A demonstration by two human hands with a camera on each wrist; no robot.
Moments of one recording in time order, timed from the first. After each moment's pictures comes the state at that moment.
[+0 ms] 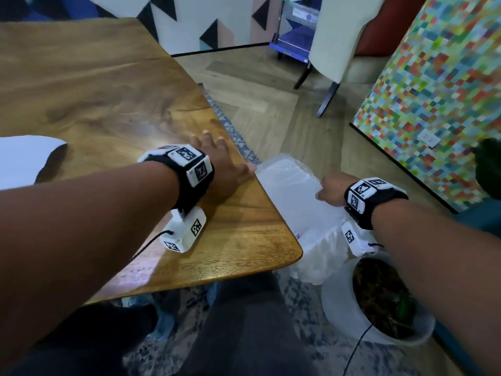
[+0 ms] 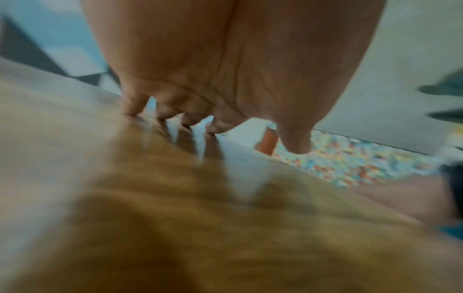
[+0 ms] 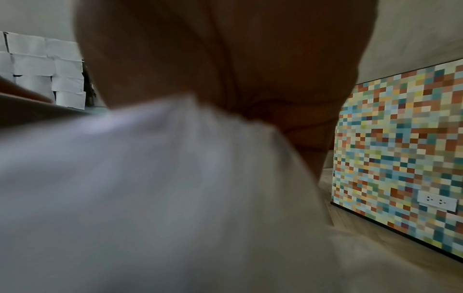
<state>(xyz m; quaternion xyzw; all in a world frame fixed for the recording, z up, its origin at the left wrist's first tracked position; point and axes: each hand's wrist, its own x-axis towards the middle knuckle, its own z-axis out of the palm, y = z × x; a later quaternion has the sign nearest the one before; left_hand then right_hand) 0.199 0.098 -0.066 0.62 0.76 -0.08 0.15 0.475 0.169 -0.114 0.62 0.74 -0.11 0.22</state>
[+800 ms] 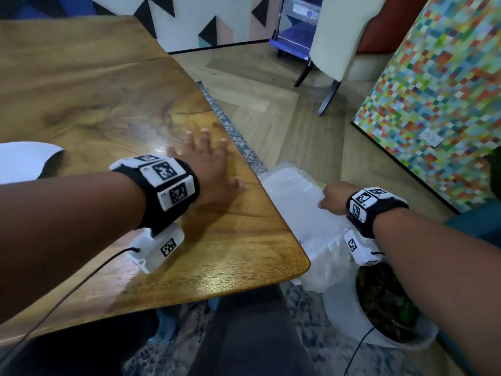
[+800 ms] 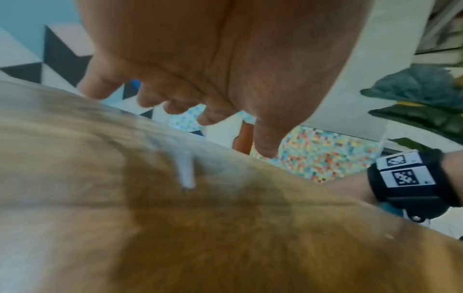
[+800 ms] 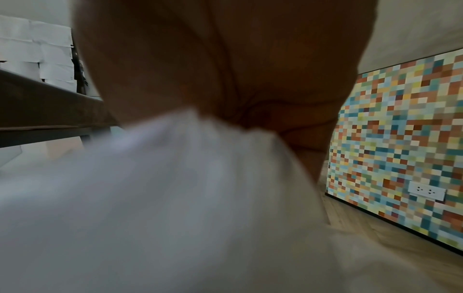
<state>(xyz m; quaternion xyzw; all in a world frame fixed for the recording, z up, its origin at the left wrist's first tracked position) 0.182 0.074 -0.040 0.69 0.70 -0.14 0.11 0.475 0.176 -0.130 0.63 0.73 -0.12 0.24</state>
